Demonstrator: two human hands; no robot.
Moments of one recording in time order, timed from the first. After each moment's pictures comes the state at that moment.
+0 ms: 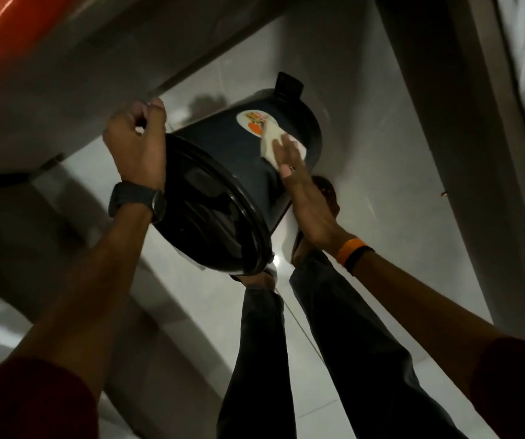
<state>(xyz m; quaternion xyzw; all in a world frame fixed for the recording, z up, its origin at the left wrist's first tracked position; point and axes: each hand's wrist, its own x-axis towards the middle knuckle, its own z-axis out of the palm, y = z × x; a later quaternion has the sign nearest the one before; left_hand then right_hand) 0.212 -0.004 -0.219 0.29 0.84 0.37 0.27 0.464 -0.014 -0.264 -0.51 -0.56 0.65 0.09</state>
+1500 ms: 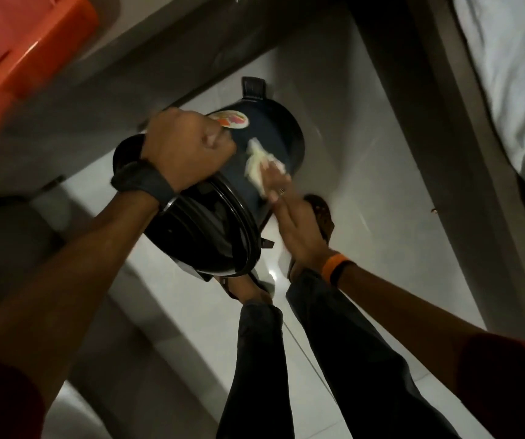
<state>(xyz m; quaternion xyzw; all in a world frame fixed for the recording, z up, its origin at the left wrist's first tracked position) 0.227 0.039 -0.193 0.68 0.68 0.10 0.24 0.455 -0.015 -0.265 -0.51 -0.65 0.56 0.13</state>
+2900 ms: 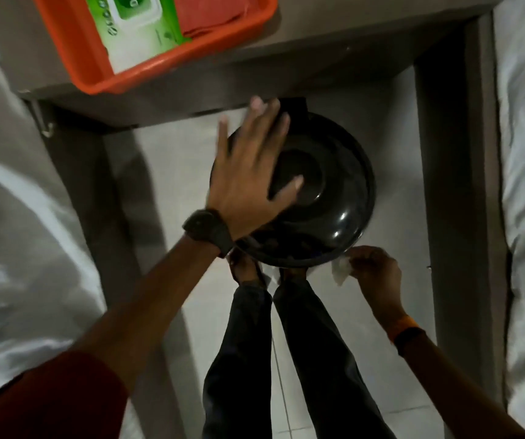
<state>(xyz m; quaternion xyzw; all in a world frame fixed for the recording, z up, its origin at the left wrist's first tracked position) 0.247 -0.063 -0.128 0.60 0.79 0.12 0.10 0.536 -0.040 -0.170 -0.69 -0.54 0.49 -0.01</state>
